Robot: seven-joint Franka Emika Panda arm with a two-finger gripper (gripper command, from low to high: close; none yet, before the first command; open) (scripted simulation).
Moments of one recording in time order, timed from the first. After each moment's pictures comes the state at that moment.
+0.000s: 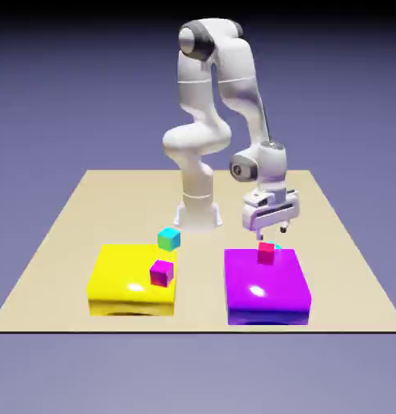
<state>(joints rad) 0.63 -0.06 0.18 -3.01 -0.09 3.06 1.15</state>
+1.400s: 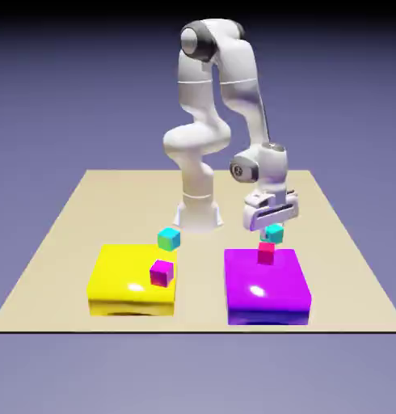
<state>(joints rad) 0.63 -0.10 0.19 -2.97 -0.11 3.02 1.10</state>
